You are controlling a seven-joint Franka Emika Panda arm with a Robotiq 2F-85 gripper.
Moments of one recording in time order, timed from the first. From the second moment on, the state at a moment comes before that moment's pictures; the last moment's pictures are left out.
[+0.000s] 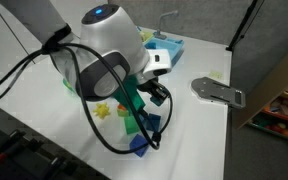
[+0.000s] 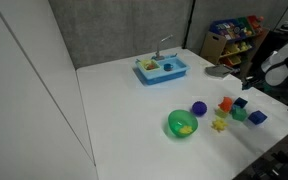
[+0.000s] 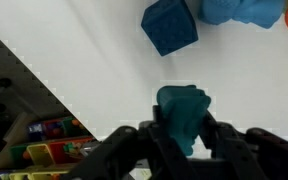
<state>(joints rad) -0.23 0.49 -0.24 -2.38 -0.05 3.29 0.03</state>
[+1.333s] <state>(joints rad) -0.36 0.74 -0.12 -2.21 -0.05 3.37 -0.01</state>
